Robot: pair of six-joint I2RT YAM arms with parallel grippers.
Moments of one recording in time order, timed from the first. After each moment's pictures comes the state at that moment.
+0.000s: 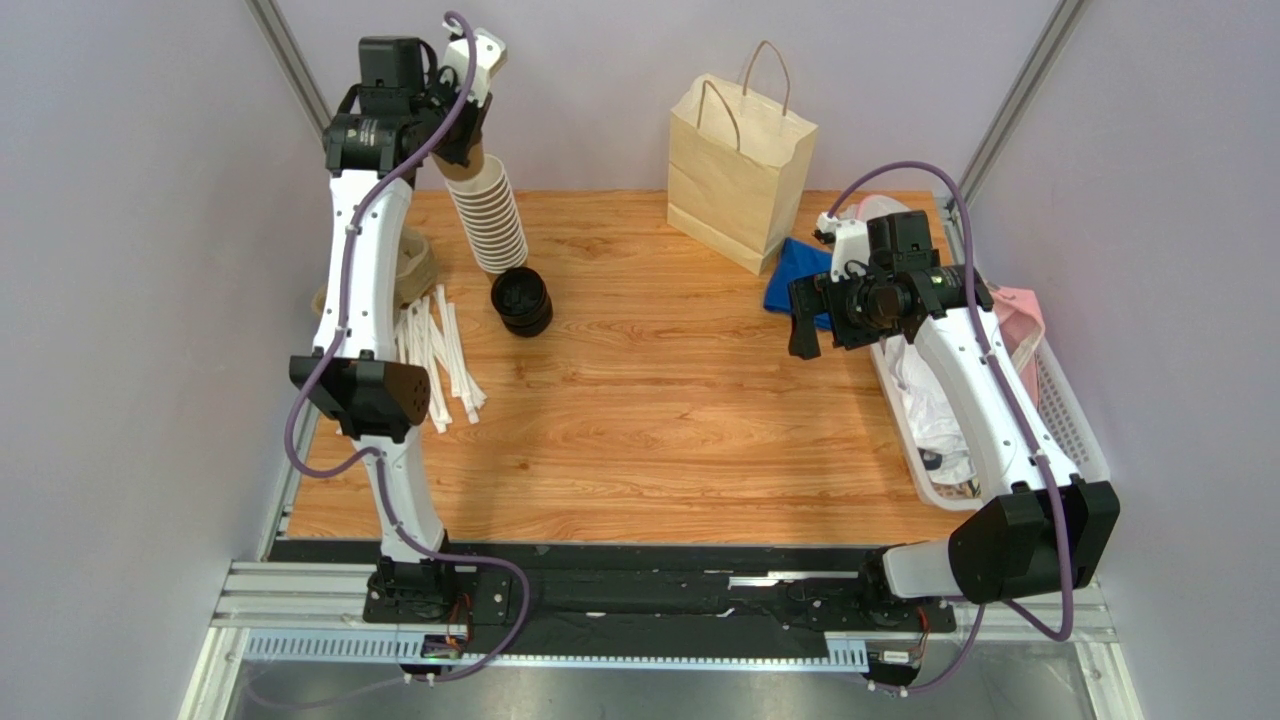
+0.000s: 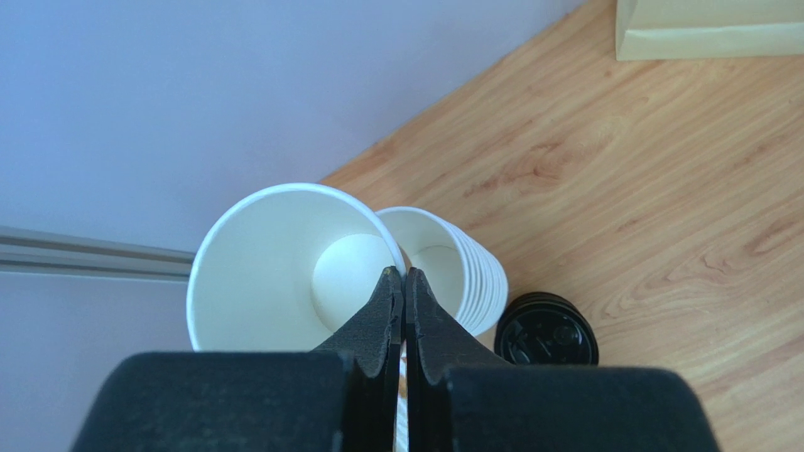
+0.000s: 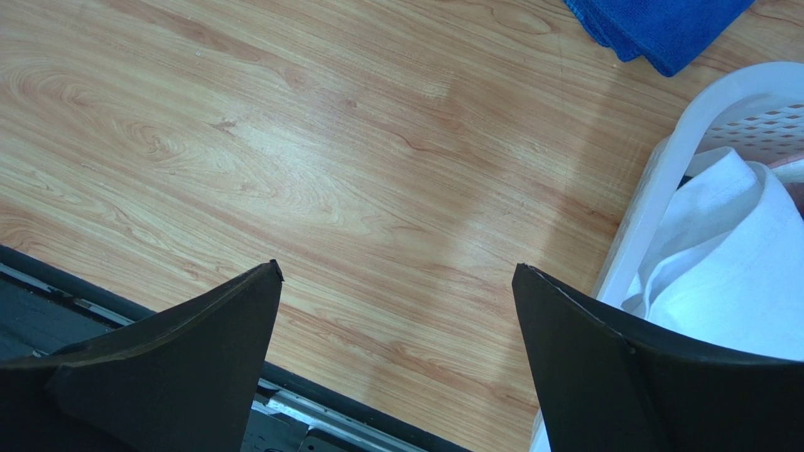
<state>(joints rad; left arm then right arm) -0.08 2.05 2.53 -0.99 0.27 0.46 0.15 1.37 1.37 -0.97 -0.24 -0.12</state>
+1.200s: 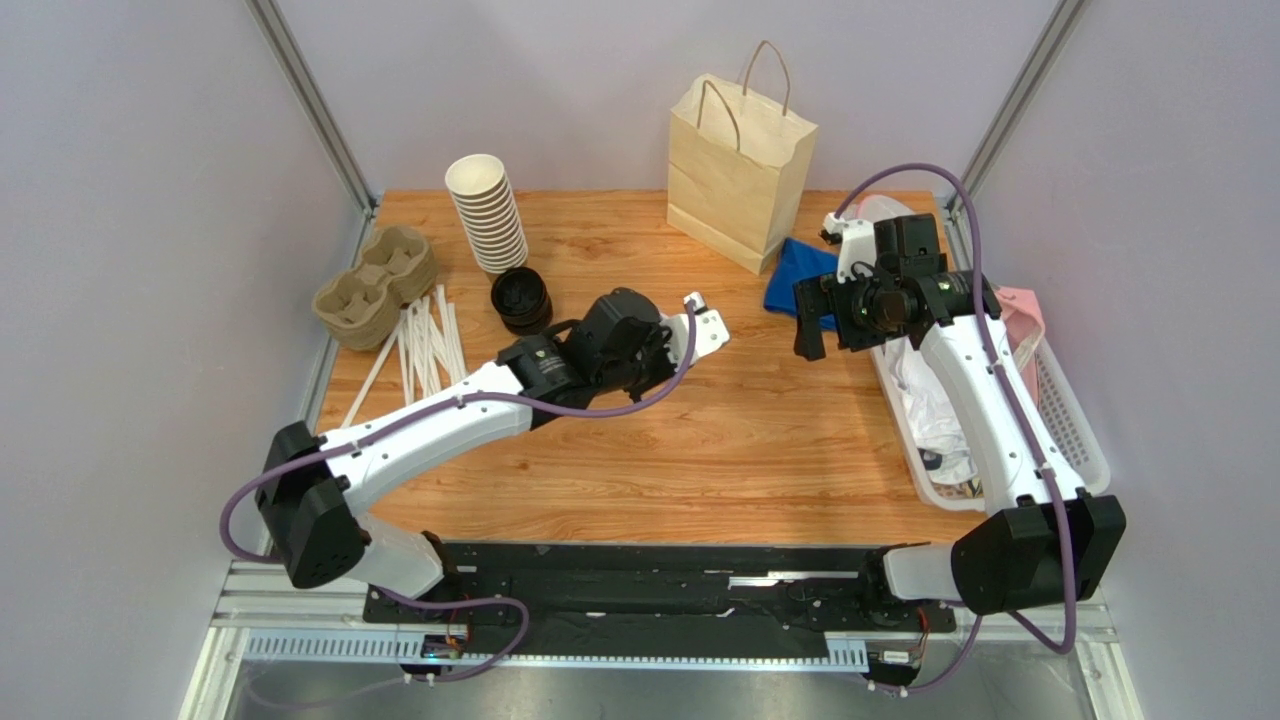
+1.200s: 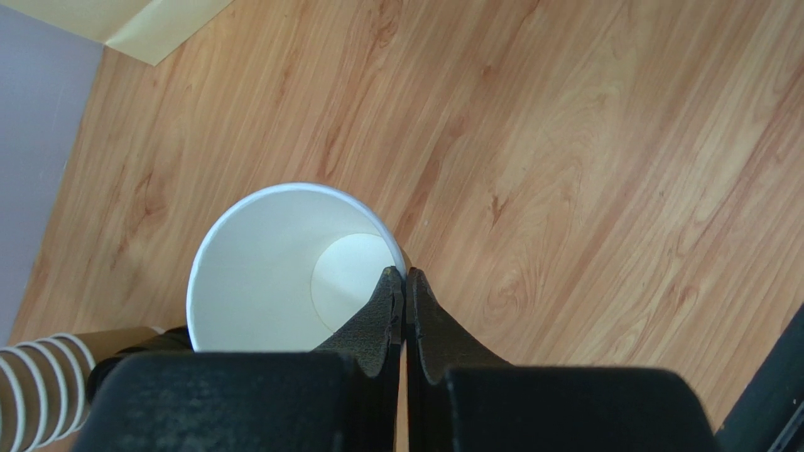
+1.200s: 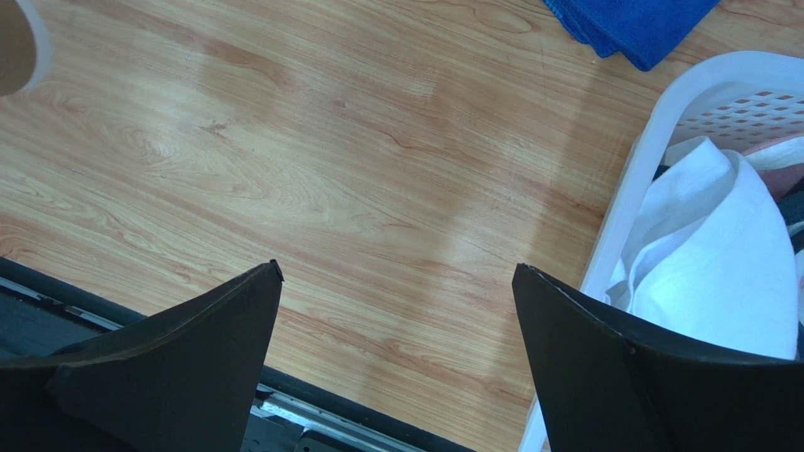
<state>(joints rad) -0.92 1.42 1.23 -0.44 -0.06 0.39 0.14 1.34 1.36 -0.97 -0.22 -0.12</state>
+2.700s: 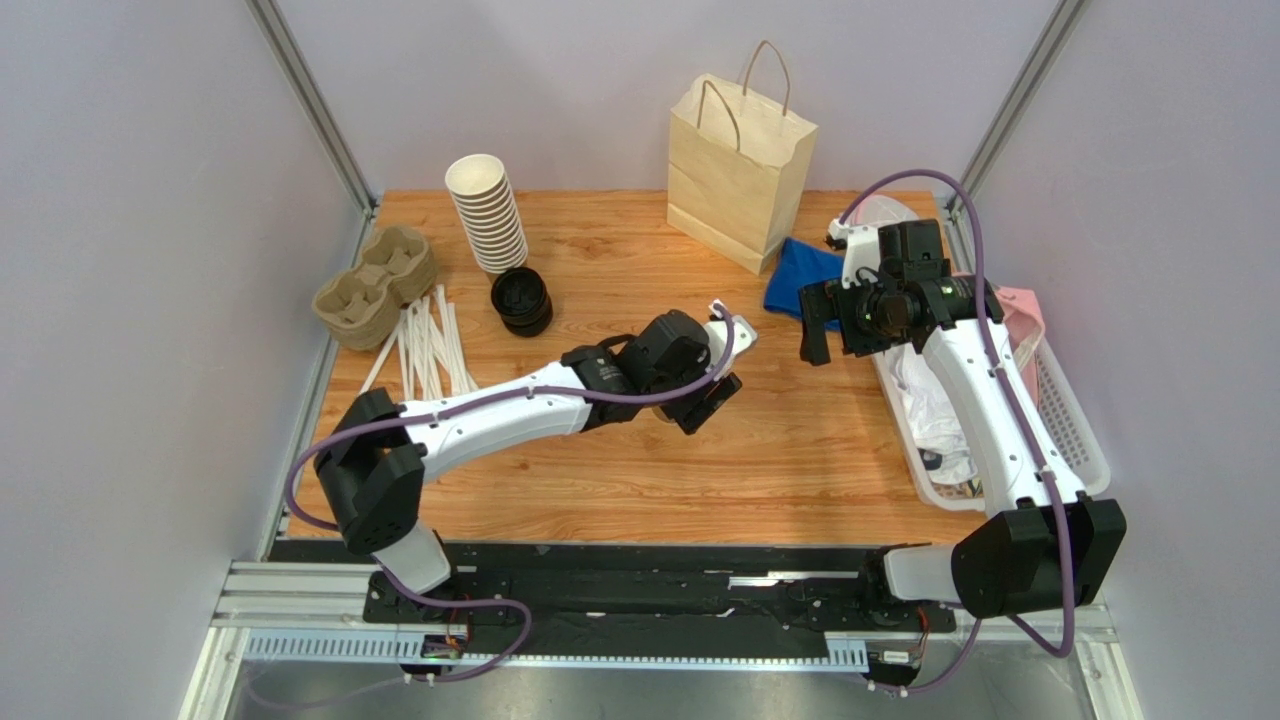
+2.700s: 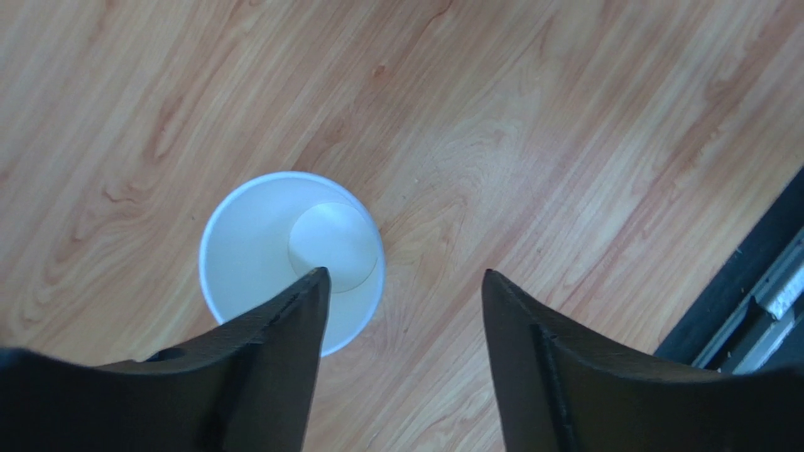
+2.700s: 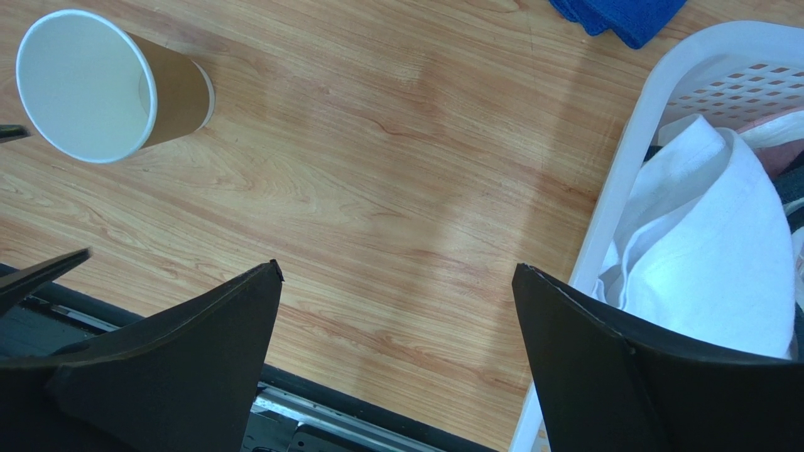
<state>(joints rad) -1.00 1.64 1.24 -0.33 -0.06 0.02 0.12 1.32 1.33 -0.97 -0.20 -0.13</state>
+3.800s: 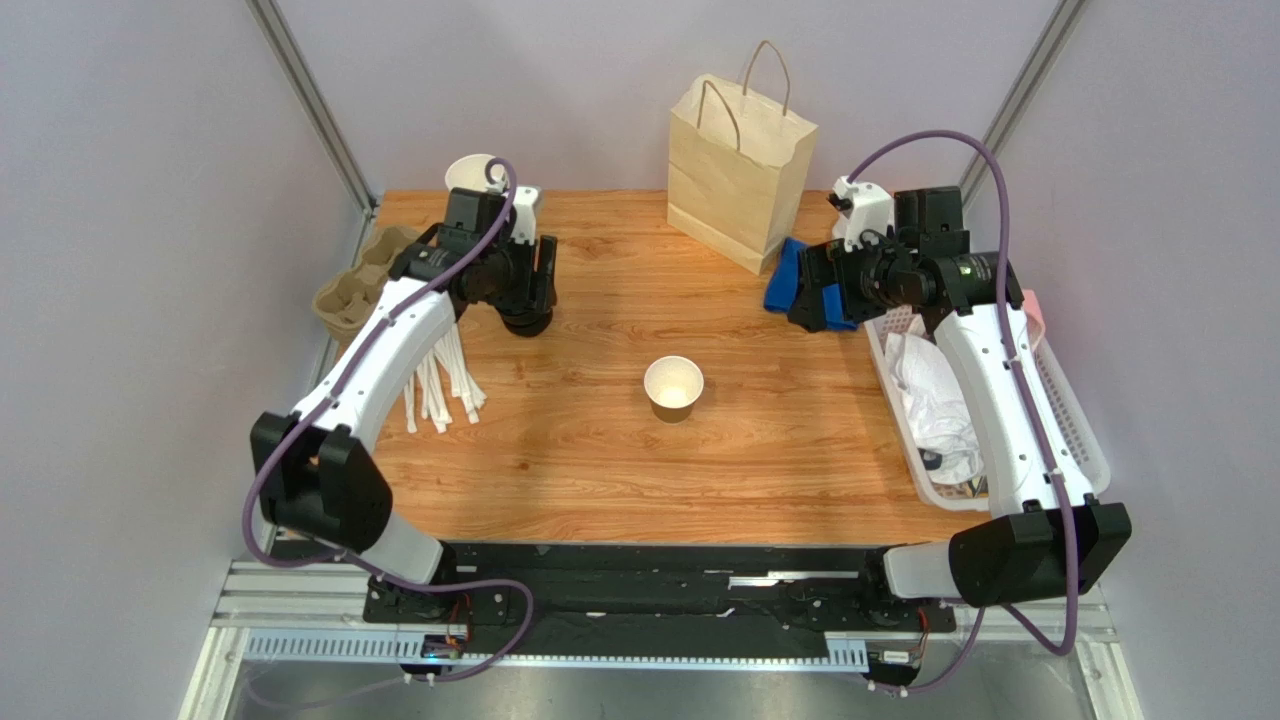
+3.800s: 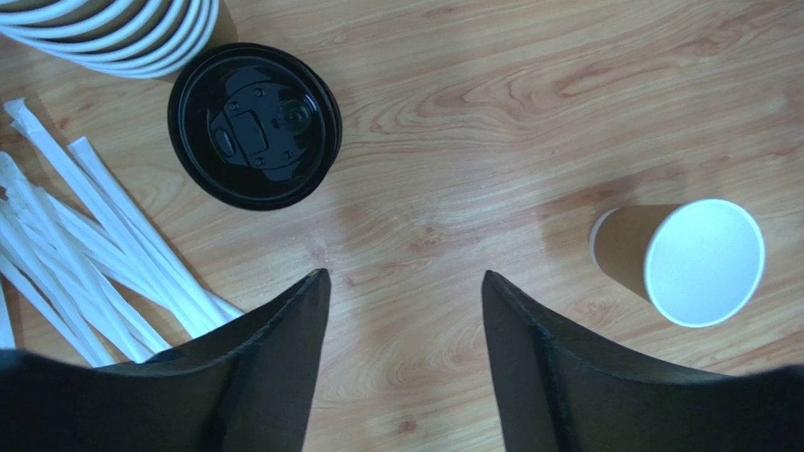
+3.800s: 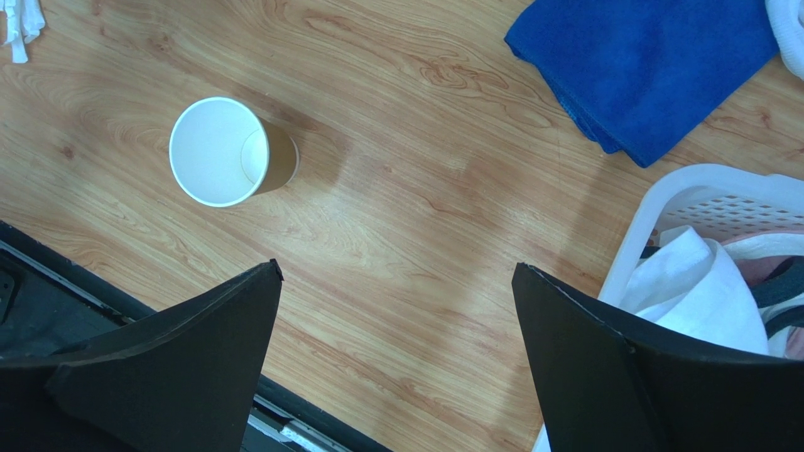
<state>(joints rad) -0.29 1.50 1.41 -0.69 0.11 -0.07 0.12 1.36 1.51 -0.97 -0.35 -0.13</state>
